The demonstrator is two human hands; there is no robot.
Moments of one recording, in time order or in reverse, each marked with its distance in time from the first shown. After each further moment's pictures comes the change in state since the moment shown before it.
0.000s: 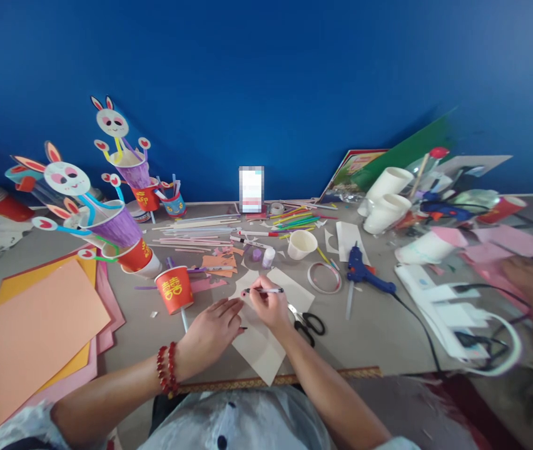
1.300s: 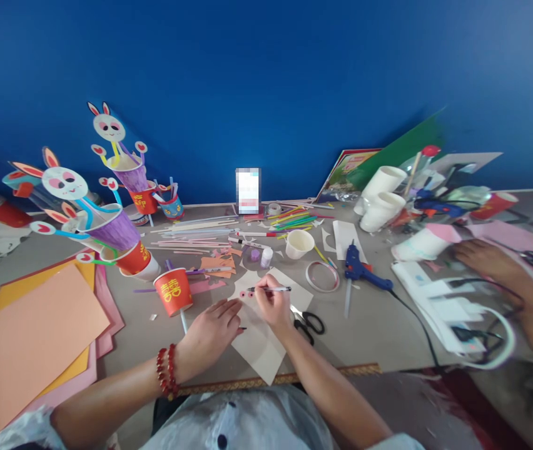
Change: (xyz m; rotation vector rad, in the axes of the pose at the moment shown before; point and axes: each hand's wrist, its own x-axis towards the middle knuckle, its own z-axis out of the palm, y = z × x) left_hand 0.001 0.000 0.002 0.008 0.010 0.001; right_hand 0.000 0.001 -0.004 0.049 0.124 -0.017
